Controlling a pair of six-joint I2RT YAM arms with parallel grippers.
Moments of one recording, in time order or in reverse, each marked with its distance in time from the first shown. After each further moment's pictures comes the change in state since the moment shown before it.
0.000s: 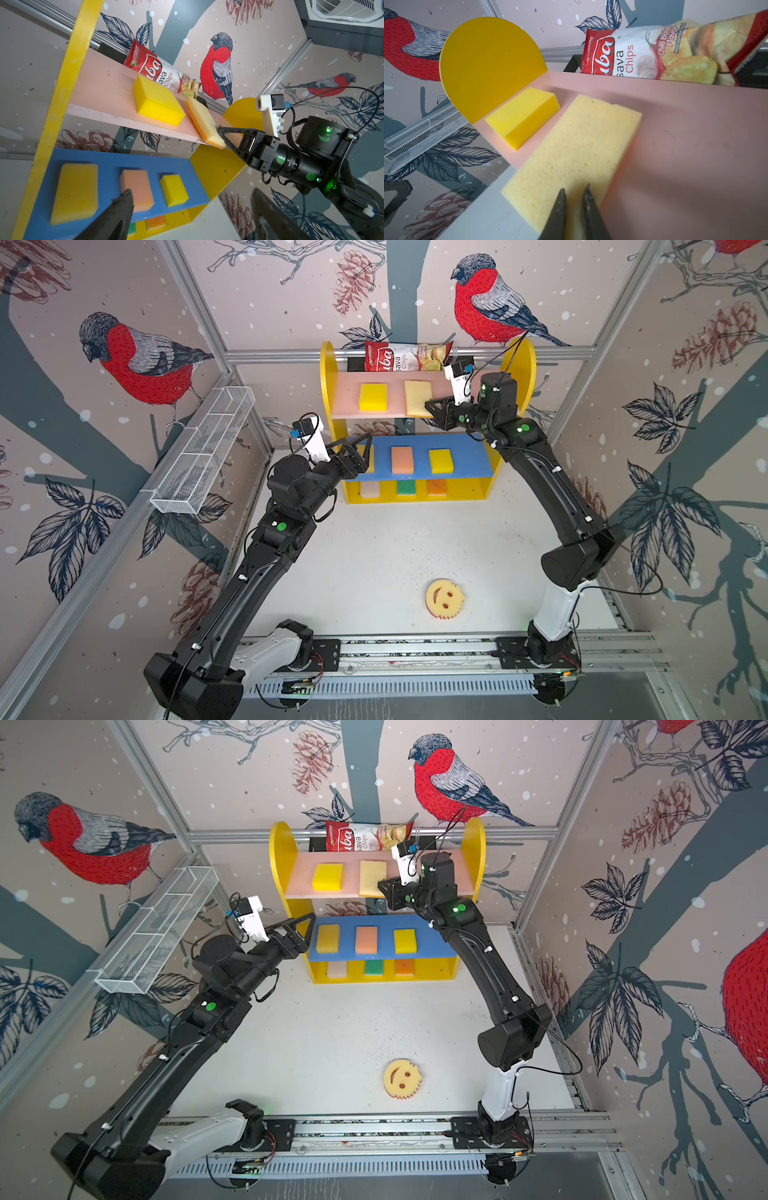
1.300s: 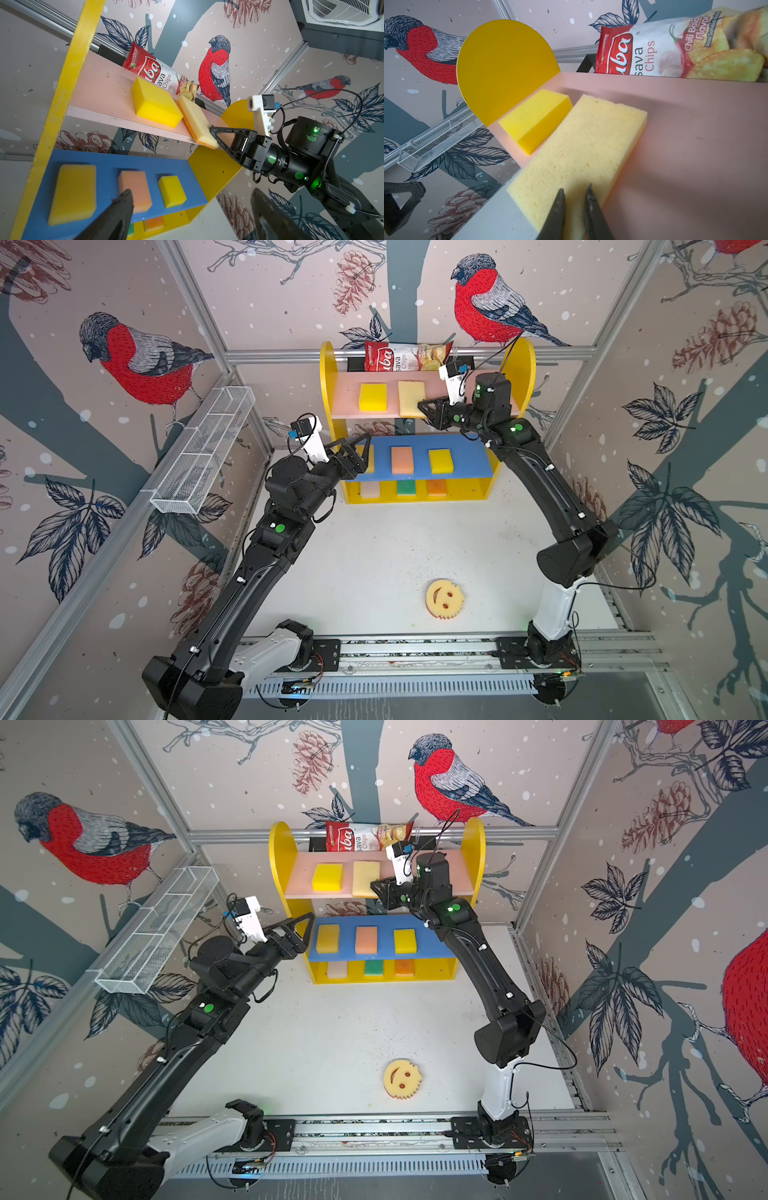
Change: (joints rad) left arm 0.000 -0.010 -0.001 0.000 0.002 -0.006; right arm 0.015 0.037 0.027 0.026 -0.061 0.041
